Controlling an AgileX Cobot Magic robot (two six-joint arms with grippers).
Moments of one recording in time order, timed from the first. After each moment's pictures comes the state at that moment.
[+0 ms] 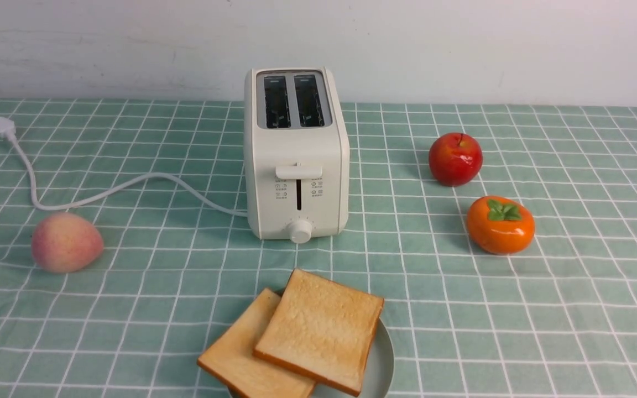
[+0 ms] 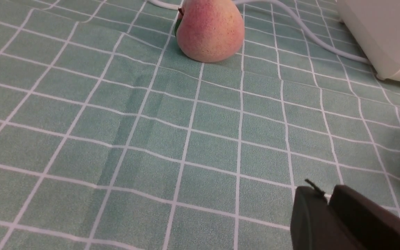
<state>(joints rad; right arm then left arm) 0.41 0.08 -0.29 -0.02 0.10 0.26 0.03 -0.01 0.03 -0.06 0.38 -0.25</state>
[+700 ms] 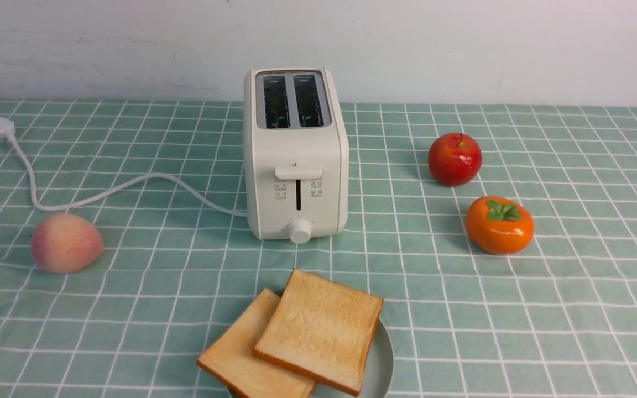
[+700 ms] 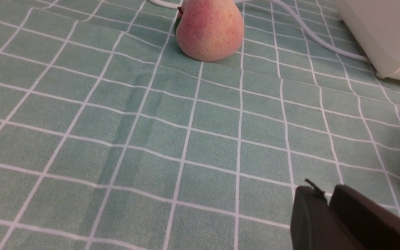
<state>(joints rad) 0.02 -0.01 0.00 -0.07 0.45 0.10 0.03 -0.01 0.03 -0.06 0.39 -0.25</state>
